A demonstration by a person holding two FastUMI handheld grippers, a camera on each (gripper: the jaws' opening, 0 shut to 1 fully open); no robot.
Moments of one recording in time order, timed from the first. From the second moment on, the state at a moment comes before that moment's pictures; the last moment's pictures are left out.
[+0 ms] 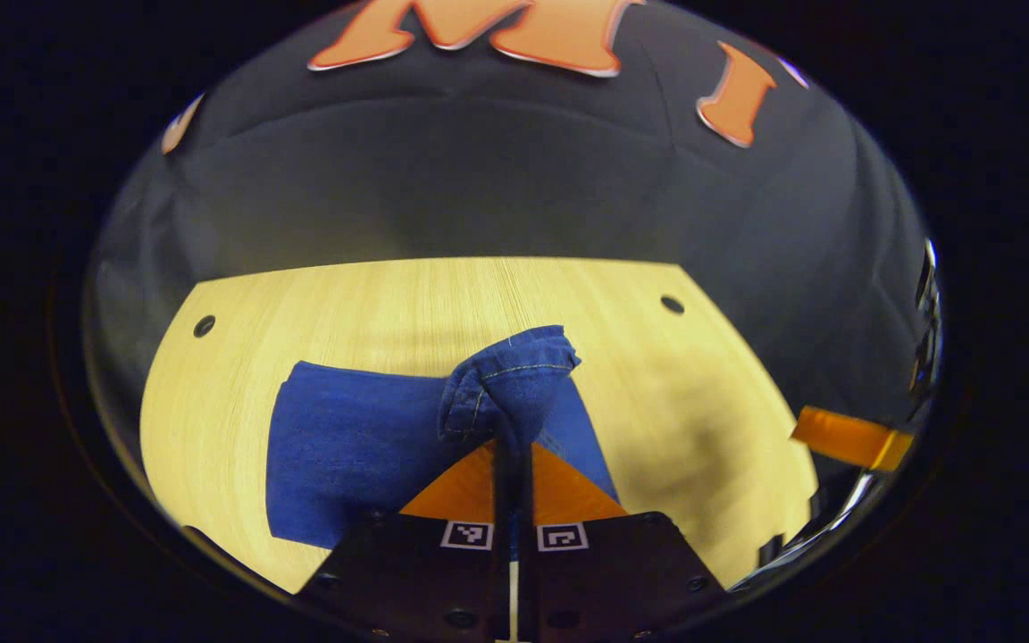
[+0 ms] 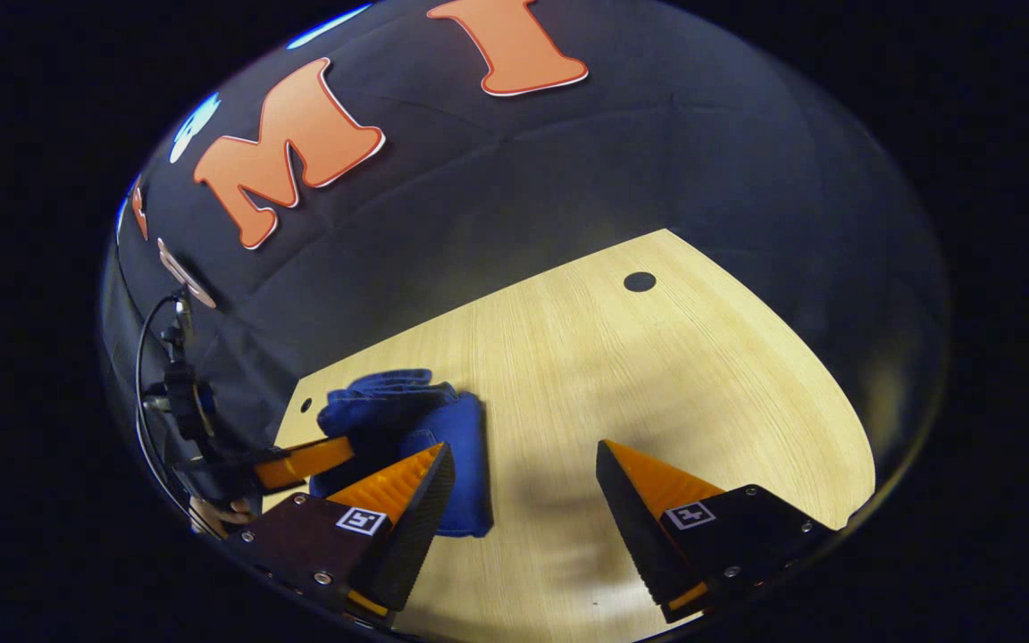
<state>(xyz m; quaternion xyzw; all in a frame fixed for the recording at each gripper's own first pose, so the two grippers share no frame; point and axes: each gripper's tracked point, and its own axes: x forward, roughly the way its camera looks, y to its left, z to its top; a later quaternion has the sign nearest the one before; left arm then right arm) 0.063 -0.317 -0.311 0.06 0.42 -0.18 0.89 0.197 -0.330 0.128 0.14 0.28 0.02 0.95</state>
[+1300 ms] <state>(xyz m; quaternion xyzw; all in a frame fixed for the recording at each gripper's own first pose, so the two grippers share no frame) 0.036 -0.270 -0.166 -0.01 0.26 -0.19 0.95 0.174 -0.282 0.190 0.02 0.20 0.02 0.98</state>
